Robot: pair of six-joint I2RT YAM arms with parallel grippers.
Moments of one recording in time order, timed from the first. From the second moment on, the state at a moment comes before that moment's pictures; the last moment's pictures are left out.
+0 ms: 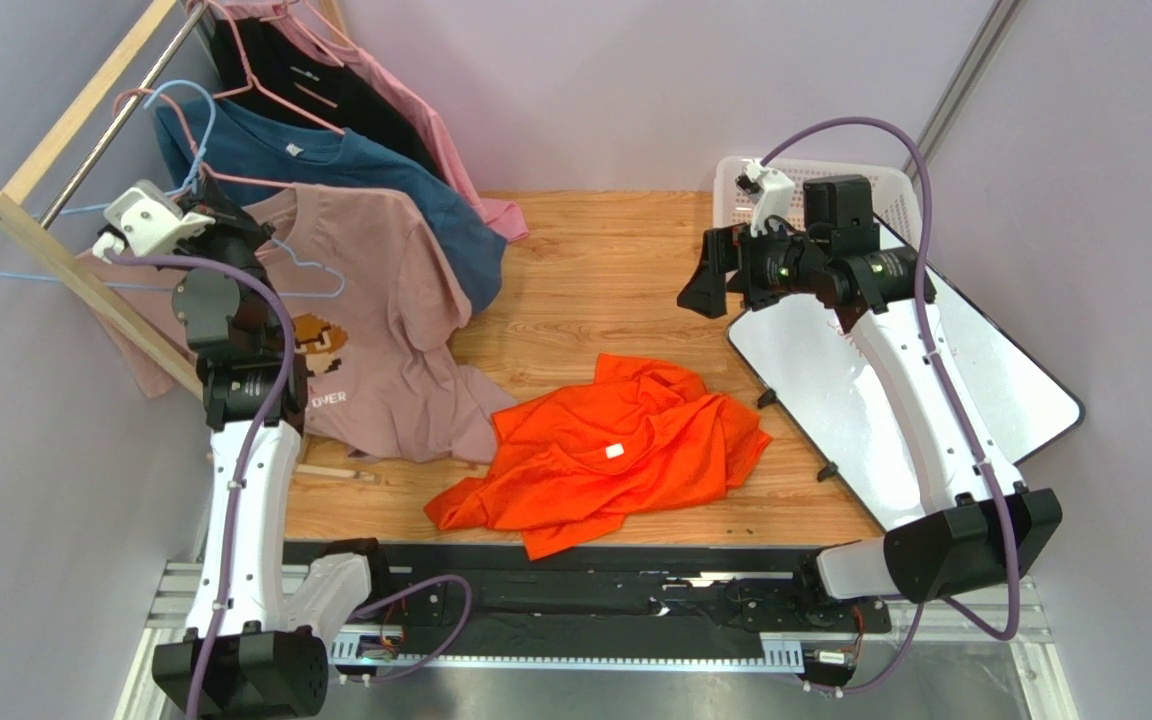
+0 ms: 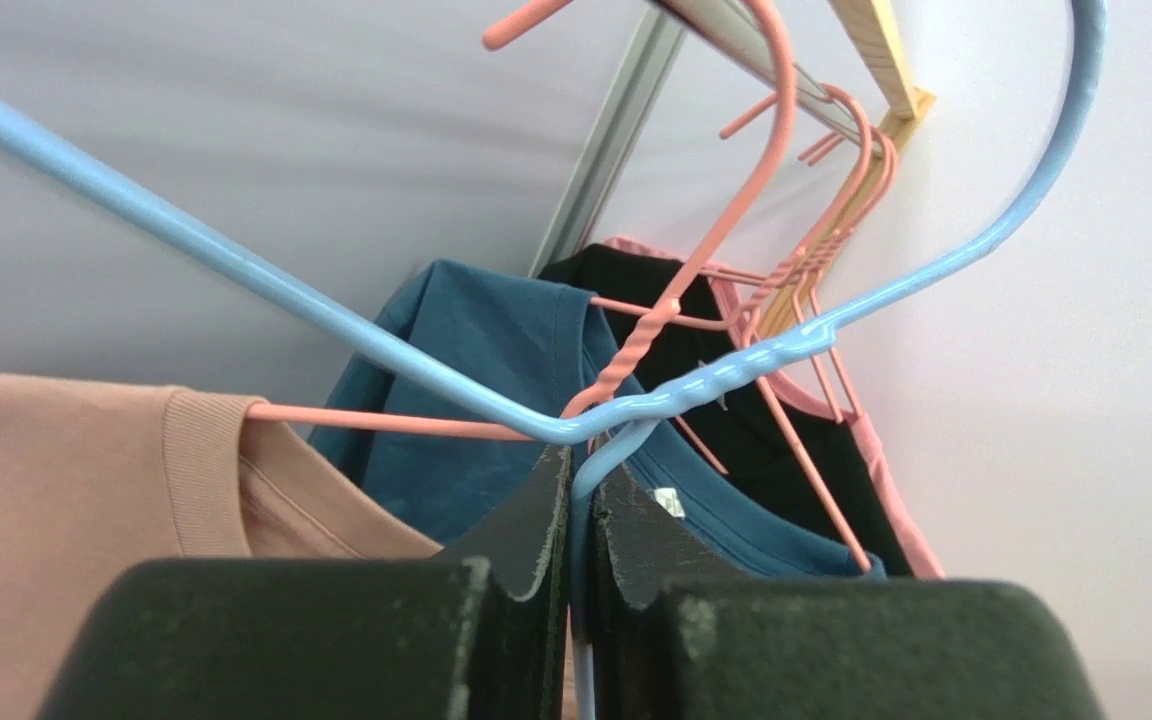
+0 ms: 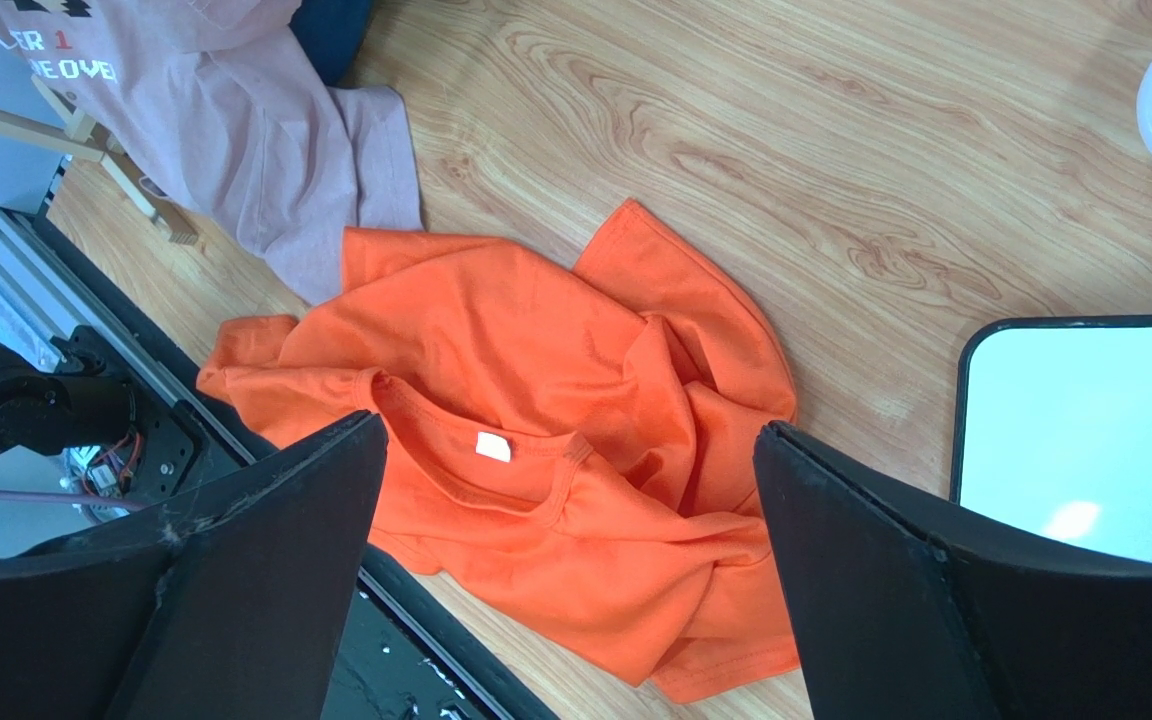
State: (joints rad) left arm 0.12 0.96 1.05 0.34 -0.45 -0.28; right arm 0.21 1.38 1.53 -0.83 -0.53 0.03
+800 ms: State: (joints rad) left arm 0.09 0.82 1.02 0.02 -0.02 -0.68; right arm 0.24 1.43 1.59 -0.81 -0.63 0.02
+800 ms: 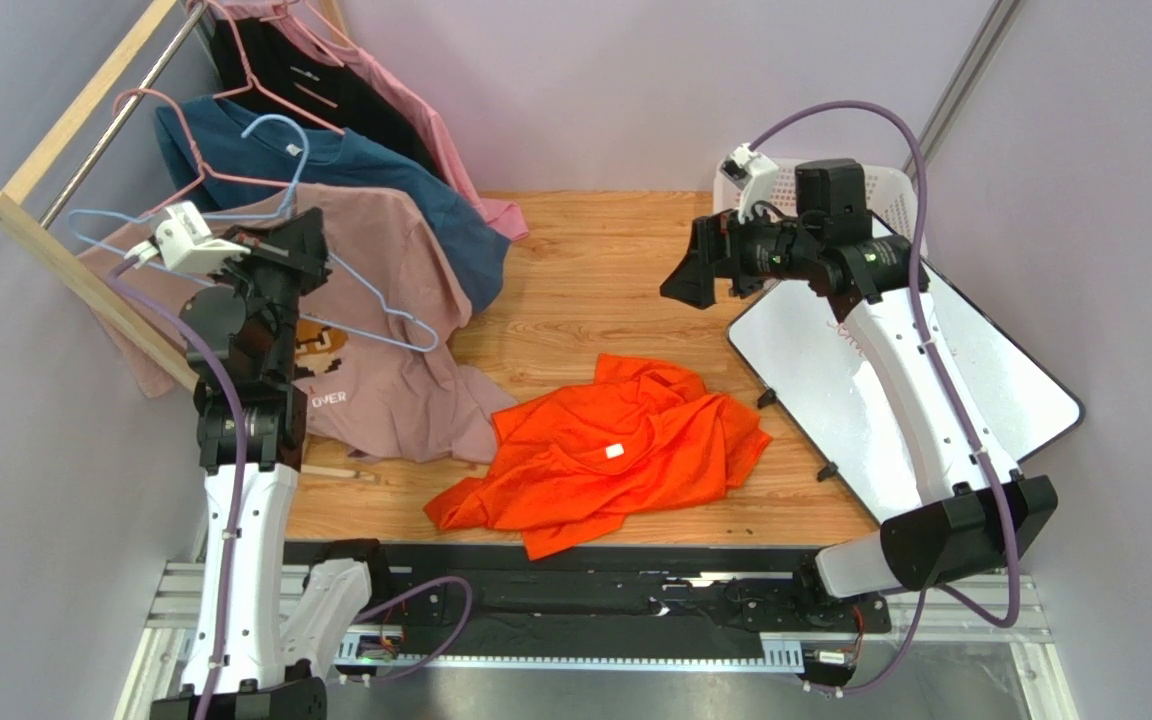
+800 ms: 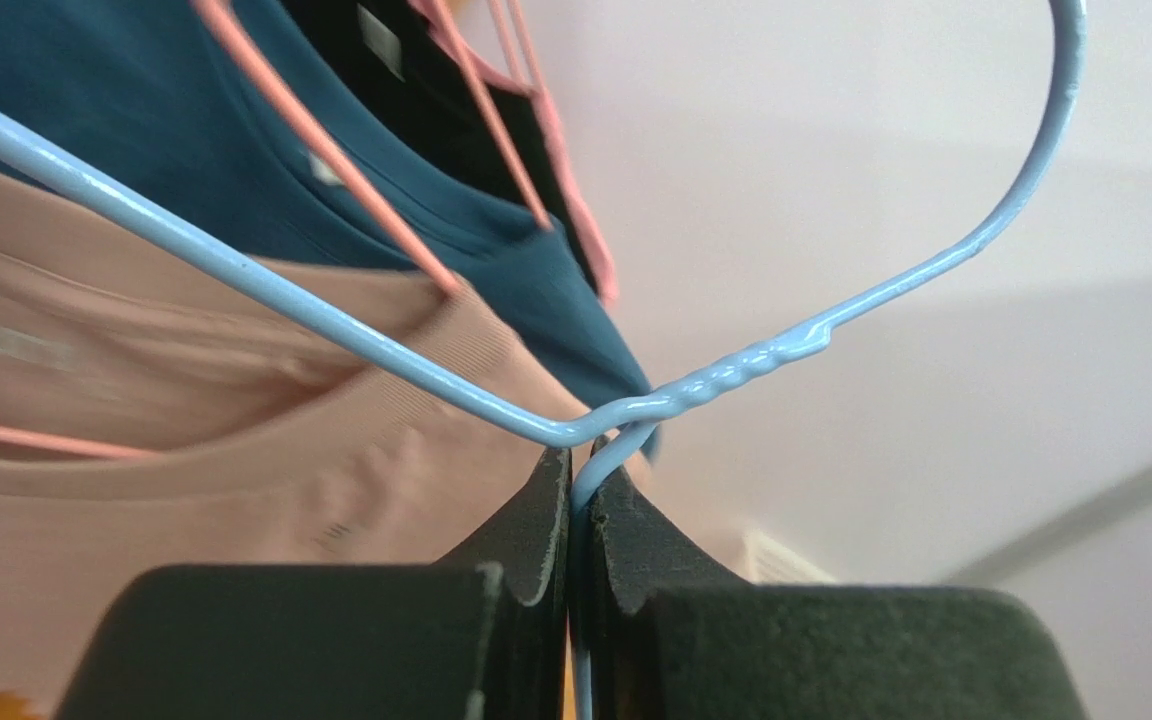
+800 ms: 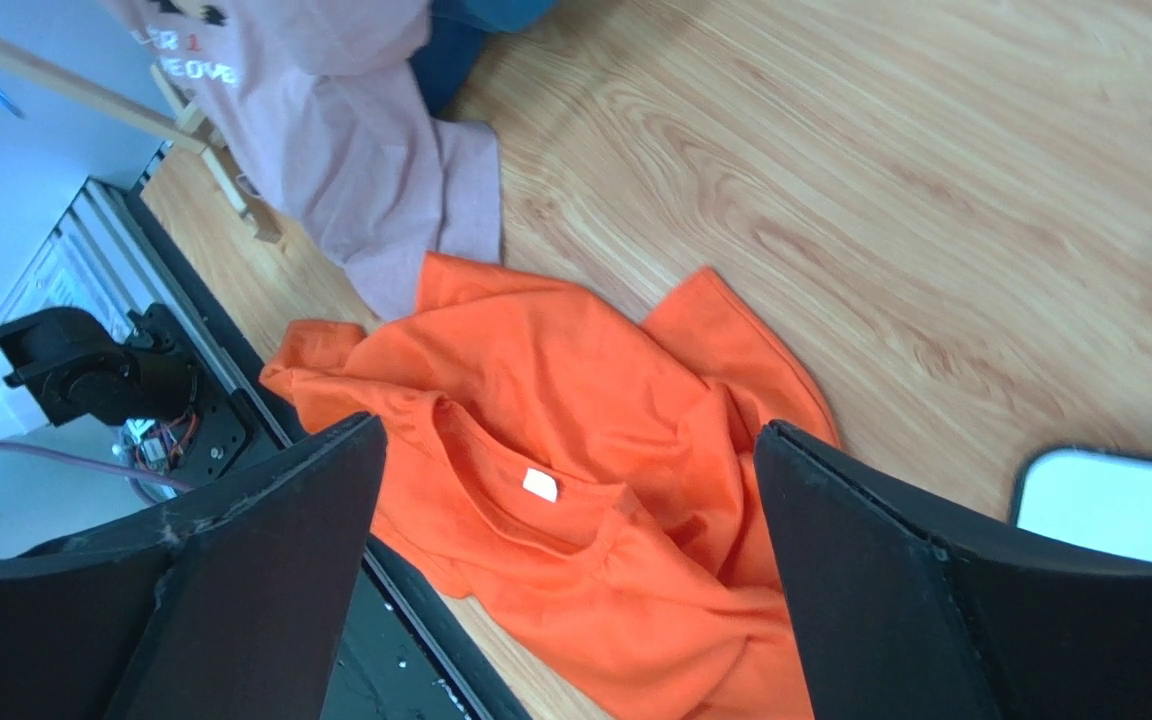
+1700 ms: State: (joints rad) left arm -0.44 0.91 0.99 0.02 -0.05 -0.75; right arm 0.88 1.77 1.83 -0.40 -0.58 0.18
